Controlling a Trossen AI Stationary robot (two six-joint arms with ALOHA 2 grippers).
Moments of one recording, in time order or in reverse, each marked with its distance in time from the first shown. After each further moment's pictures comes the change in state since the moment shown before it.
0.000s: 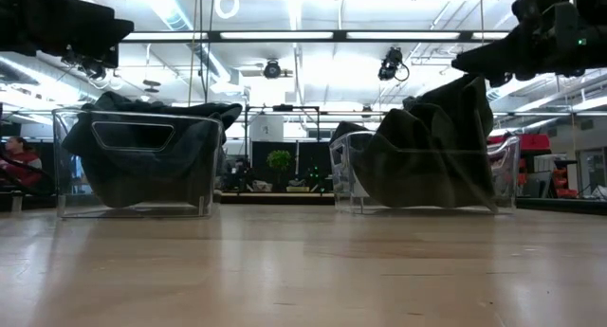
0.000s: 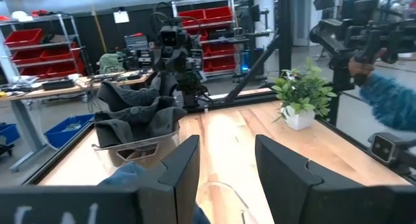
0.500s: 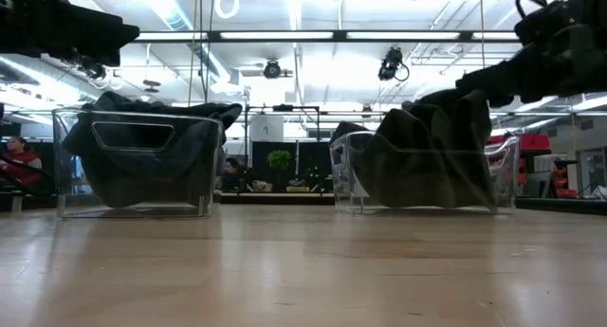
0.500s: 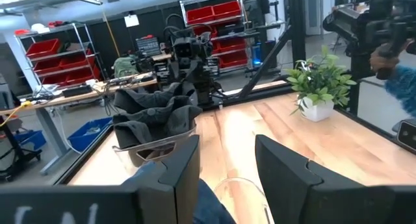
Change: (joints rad) left arm 0.047 0.000 0.000 -0.008 0.008 0.077; right arm 0.000 -0.019 -0.125 0.086 -0.058 0.047
